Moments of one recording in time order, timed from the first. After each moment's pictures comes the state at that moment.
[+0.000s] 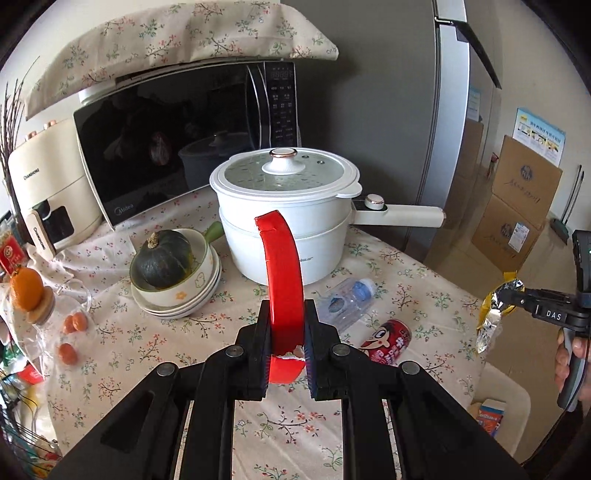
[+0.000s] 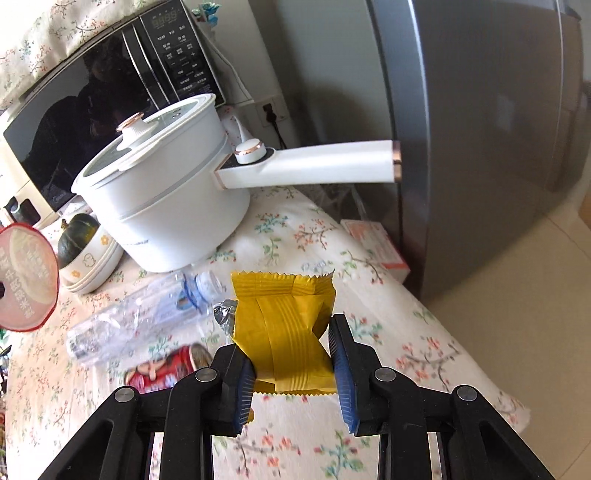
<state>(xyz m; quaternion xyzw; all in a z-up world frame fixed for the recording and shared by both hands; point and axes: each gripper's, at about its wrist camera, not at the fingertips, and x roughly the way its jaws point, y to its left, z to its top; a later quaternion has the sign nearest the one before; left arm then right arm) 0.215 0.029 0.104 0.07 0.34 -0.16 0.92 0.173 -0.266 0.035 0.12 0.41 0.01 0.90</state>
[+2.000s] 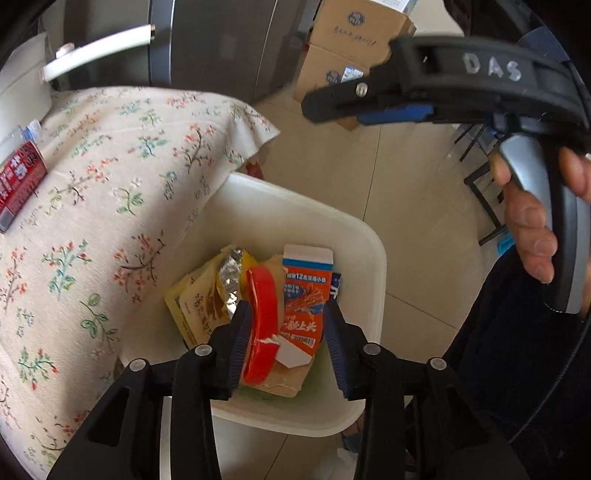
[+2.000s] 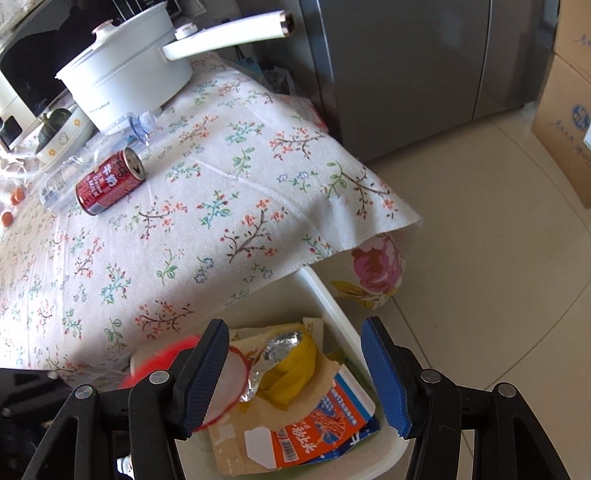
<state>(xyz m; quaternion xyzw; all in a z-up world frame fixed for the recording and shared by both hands) 0.016 -0.201 -0.075 0.13 0.52 -0.42 0.73 0.021 -0.332 0.002 0.10 0.52 -0.01 0.85</state>
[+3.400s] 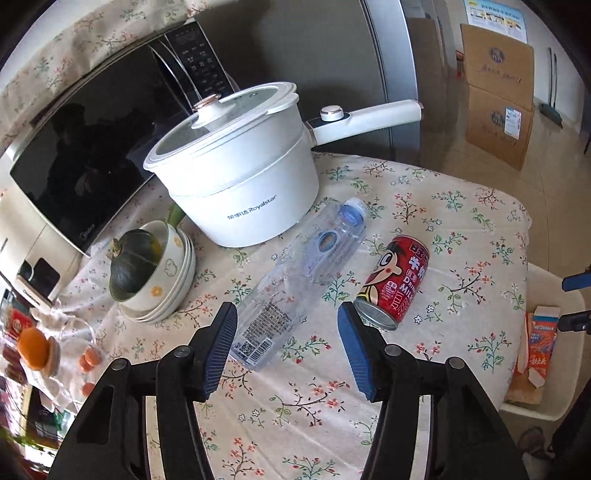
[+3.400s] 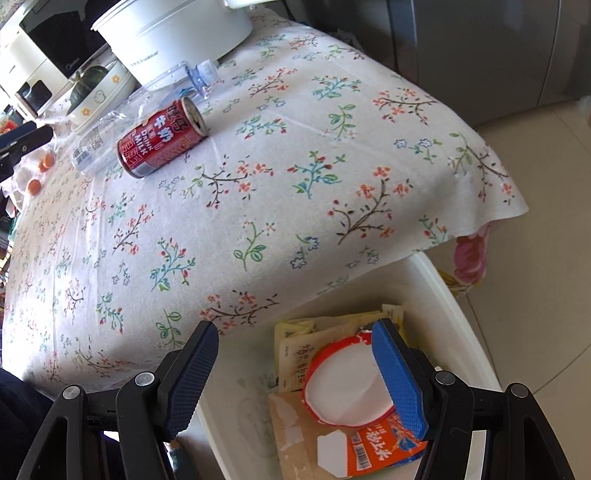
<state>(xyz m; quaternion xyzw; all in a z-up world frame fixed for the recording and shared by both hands) 0.229 -0.017 0.033 0.27 0.39 -0.19 0.86 0.055 -0.266 -0.036 0.11 0.56 0.06 0.82</state>
